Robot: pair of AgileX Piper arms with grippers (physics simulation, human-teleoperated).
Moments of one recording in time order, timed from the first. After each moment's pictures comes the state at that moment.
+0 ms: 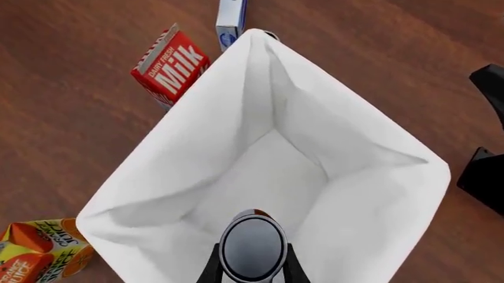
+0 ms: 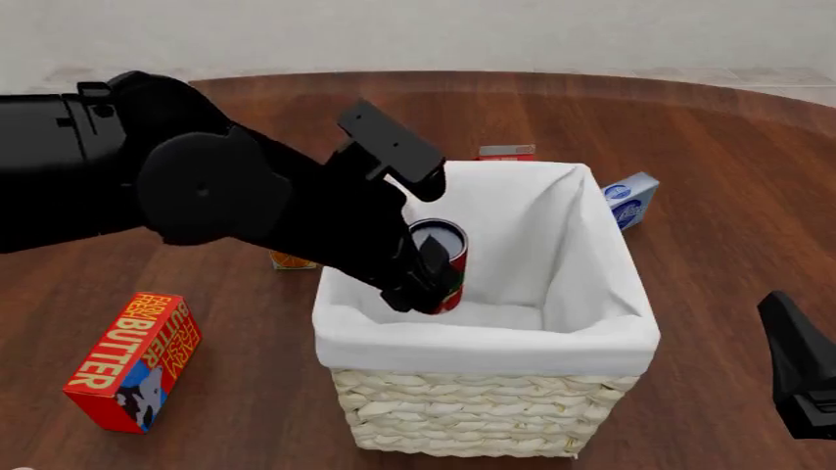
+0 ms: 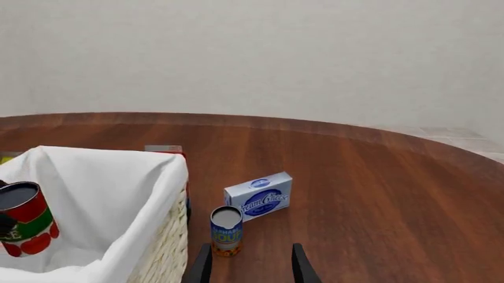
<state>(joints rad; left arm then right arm) -0.88 1.43 -1.09 0.57 0.04 0.05 0.00 -0.02 0.02 -0.02</state>
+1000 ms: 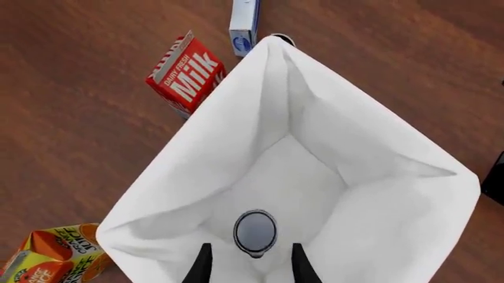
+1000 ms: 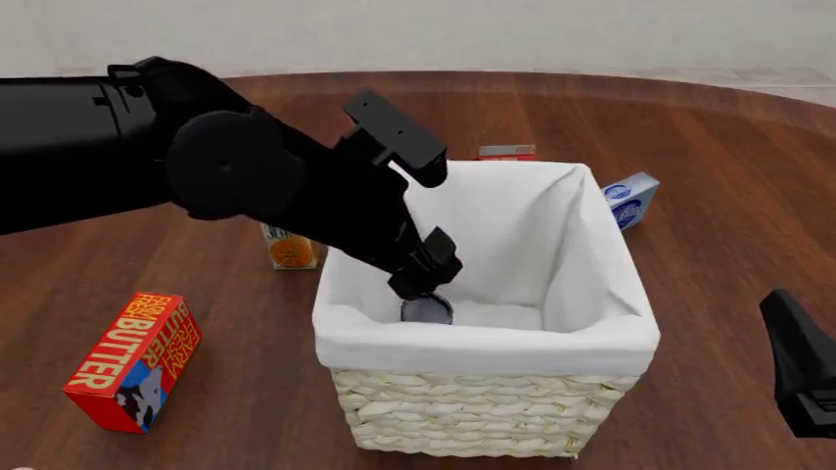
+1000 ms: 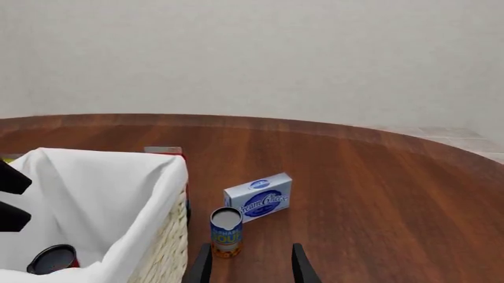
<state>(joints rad) -0.84 1.47 -1.14 0.59 0.10 0.05 0.00 -0.02 0.02 -0.02</state>
